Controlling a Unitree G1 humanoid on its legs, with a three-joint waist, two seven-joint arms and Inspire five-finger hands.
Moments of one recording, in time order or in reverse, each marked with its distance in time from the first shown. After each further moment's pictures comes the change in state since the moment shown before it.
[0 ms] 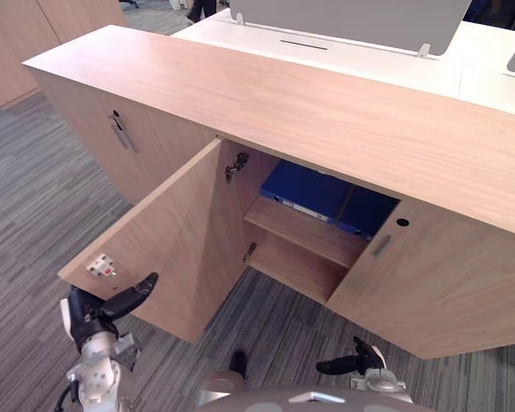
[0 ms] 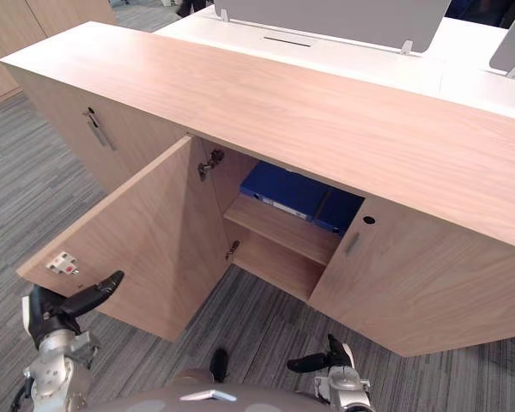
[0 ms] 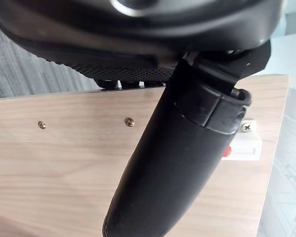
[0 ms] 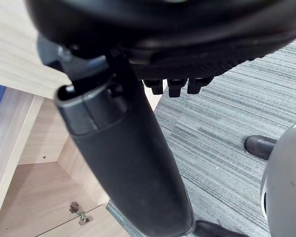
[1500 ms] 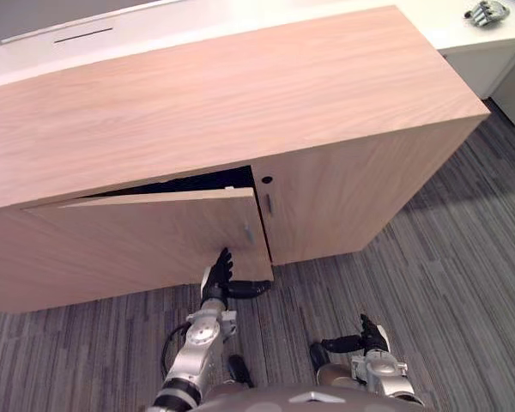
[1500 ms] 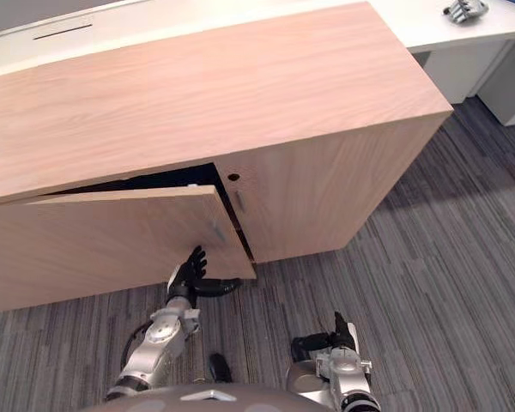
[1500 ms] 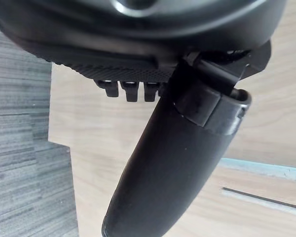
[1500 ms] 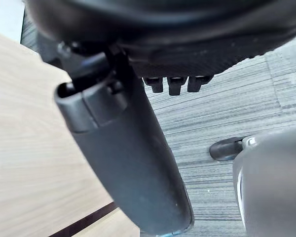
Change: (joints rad) left arm -0.410 -0.028 -0.516 0.434 0.052 0.132 0.018; right arm -0.037 -0.010 0.012 -0.080 0.003 0.001 -0.084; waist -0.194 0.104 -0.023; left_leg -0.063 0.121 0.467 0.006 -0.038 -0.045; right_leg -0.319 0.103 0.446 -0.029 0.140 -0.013
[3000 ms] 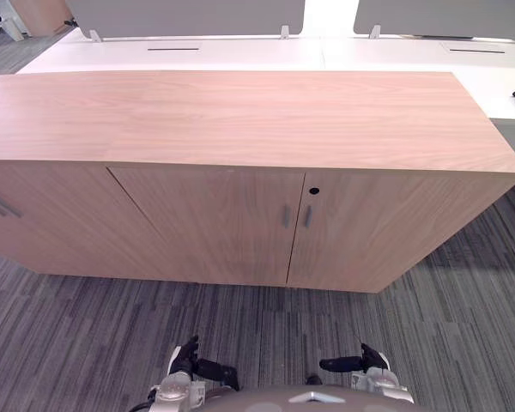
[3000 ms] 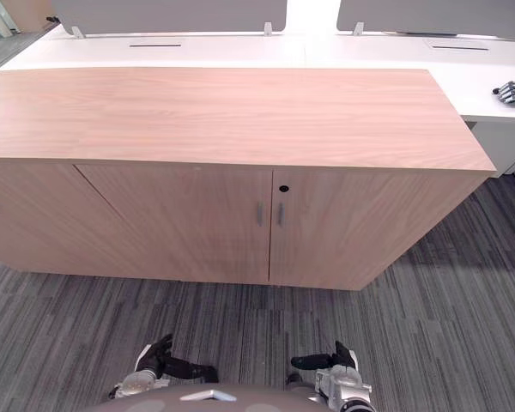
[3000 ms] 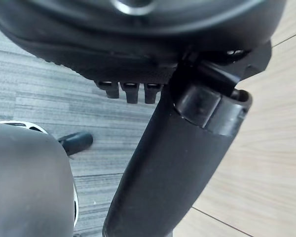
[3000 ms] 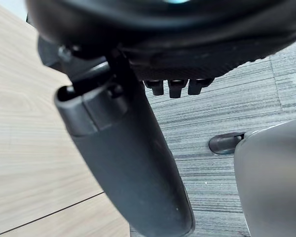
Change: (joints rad) left arm 0.085 0.036 0.227 0.534 0.265 0.010 -0.111; right arm -0.024 0.024 -0.092 0.170 0.078 0.018 0.023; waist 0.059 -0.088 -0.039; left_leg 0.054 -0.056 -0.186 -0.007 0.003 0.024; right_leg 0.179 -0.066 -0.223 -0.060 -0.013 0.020
